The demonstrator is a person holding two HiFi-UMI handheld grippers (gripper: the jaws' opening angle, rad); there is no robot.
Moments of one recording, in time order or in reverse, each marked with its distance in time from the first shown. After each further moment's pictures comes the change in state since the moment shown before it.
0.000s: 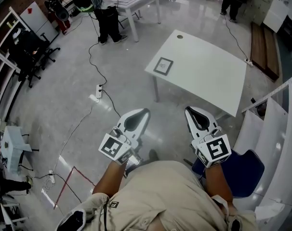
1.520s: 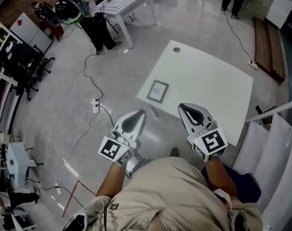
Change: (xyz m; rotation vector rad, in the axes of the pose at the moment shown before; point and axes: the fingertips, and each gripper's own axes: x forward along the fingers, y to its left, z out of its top) left arm 0.232 0.170 -0.017 -0.010 0.052 0.041; right arm 0.199 -0.218 -0.023 0.051 0.046 0.053
